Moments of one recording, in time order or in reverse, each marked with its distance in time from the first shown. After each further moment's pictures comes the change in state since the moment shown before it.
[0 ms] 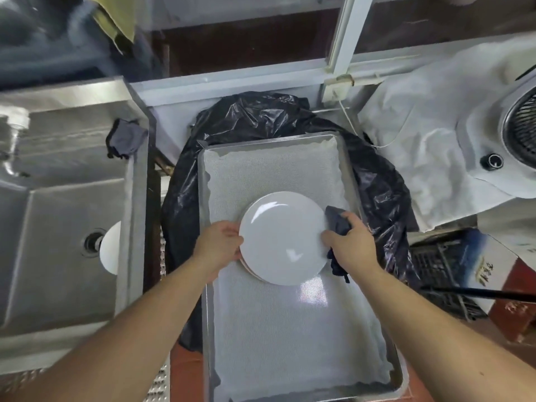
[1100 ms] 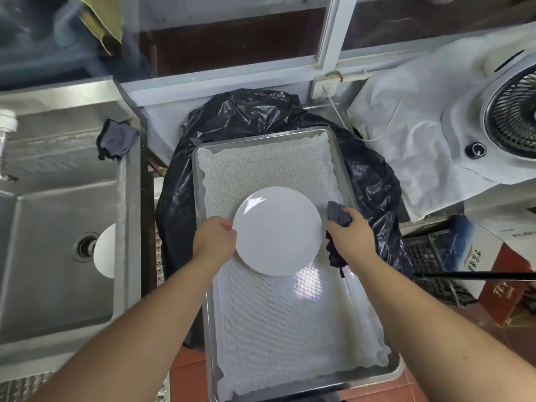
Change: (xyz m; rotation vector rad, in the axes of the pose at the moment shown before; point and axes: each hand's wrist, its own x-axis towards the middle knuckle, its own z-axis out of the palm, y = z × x) left_hand 0.020 -0.018 0.002 0.323 0.197 0.108; right_hand 0.001 0.009 0.001 -0.043 0.116 0.002
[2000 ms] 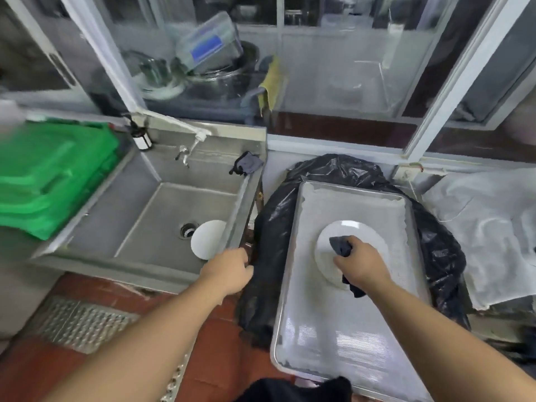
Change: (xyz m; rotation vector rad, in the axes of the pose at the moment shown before) left_hand -0.171 -0.114 -0.156 0.515 0.081 0.123; right_hand -0.157 -0.087 0.042 -0.492 -0.273 -0.514
